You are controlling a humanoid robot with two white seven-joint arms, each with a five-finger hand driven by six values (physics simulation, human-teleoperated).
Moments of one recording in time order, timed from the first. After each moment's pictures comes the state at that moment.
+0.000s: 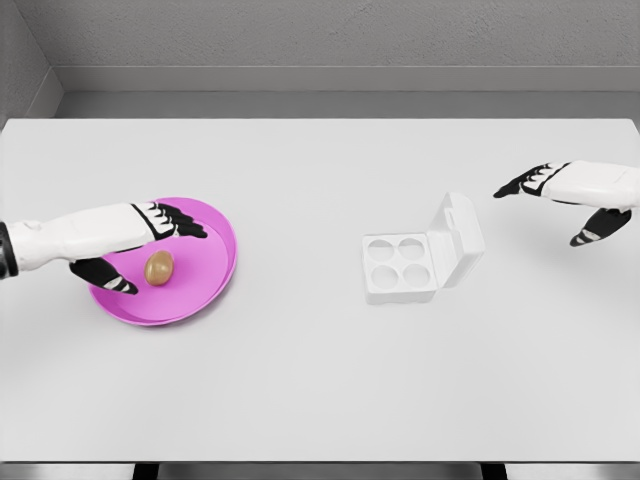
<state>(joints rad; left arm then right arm) -0.36 0.88 -0.40 -1.56 -0.20 -0.61 -0.61 -0.69 -1.00 0.69 -1.32 0.19 -0.61 0.61</state>
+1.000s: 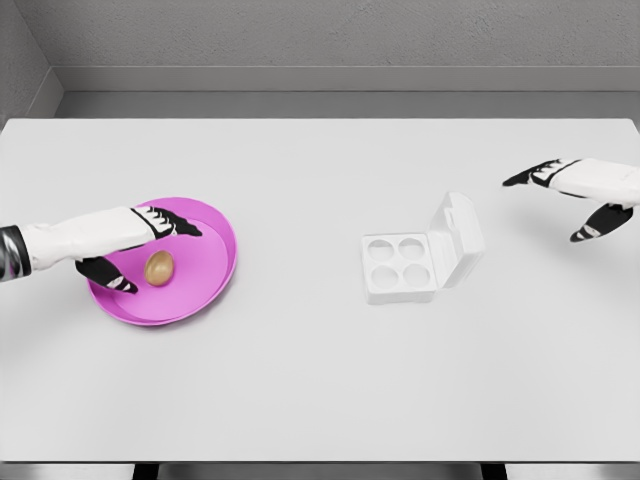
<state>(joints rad) -0.38 0.81 -0.40 -1.44 -0.27 -0.61 -0.61 -0.67 -0.96 0.68 -1.20 0.20 -0.61 0.52</state>
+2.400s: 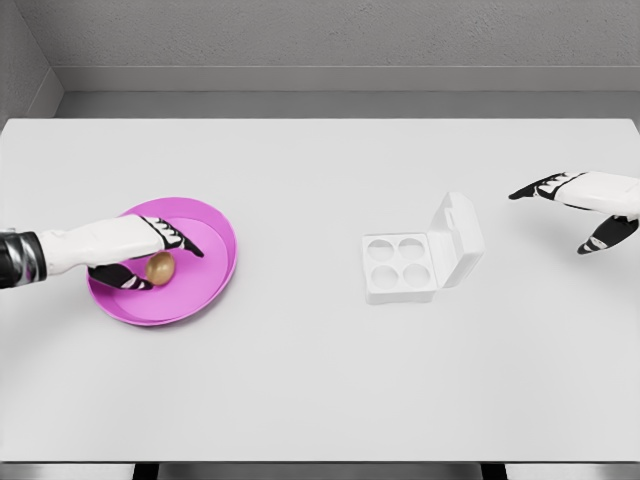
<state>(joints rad) -0.38 0.77 -0.42 -1.43 -0.36 -0.61 -0.61 -0.66 -0.98 0.70 -1.19 0.20 -0.61 0.53</state>
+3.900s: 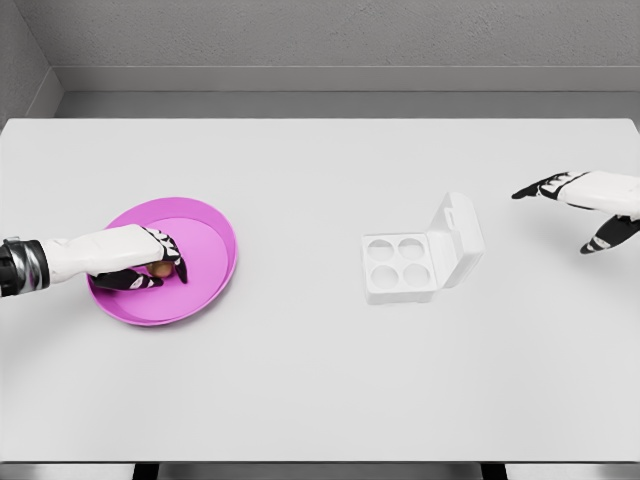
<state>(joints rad) -0.37 0.78 -0.44 -1.41 -0.35 -0.60 -0.60 -0.66 -0.99 0.70 -1.19 0.20 -0.61 0.53</state>
